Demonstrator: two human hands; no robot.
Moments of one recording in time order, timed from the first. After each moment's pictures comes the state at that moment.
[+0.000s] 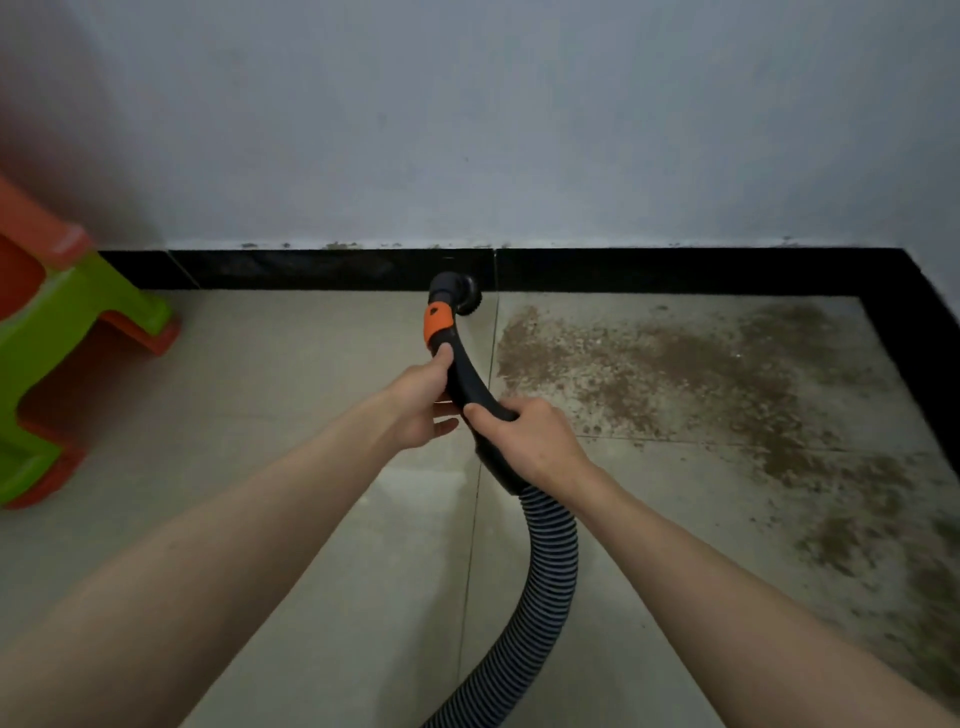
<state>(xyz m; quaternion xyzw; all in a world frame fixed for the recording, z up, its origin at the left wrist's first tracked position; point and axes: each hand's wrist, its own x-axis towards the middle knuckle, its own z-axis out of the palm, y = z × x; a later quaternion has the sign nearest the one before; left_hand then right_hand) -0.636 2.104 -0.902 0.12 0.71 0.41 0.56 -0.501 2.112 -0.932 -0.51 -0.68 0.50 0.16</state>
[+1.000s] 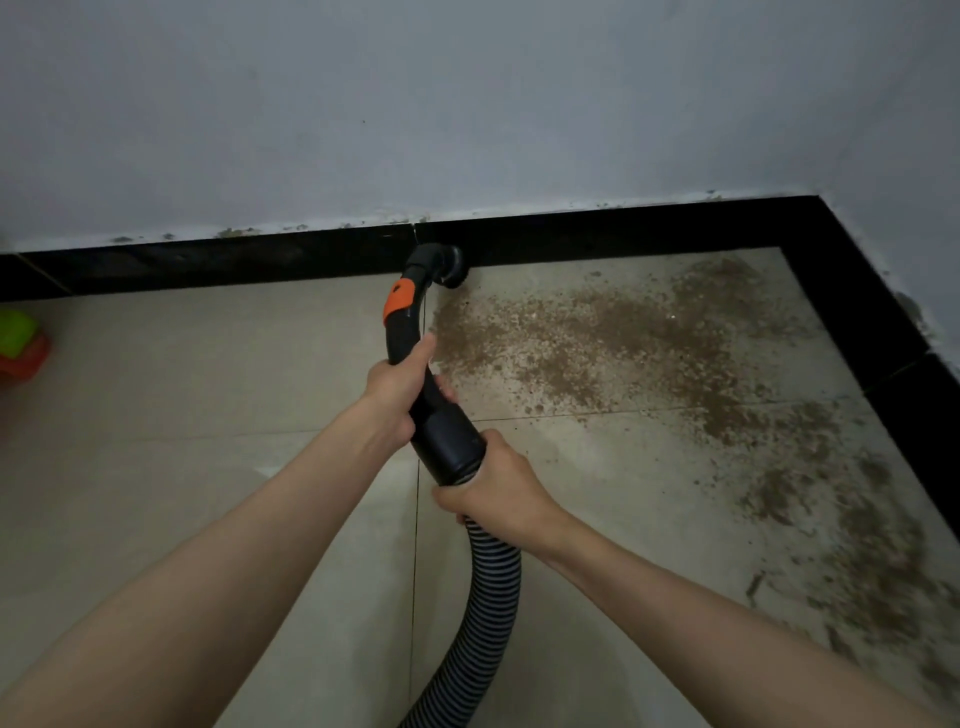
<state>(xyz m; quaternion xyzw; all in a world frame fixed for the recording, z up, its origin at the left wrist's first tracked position) -0.595 2.145 -0.946 0.09 0.68 0.50 0.54 -0.462 2.096 -0.975 -0.52 -0.60 0.60 0.14</state>
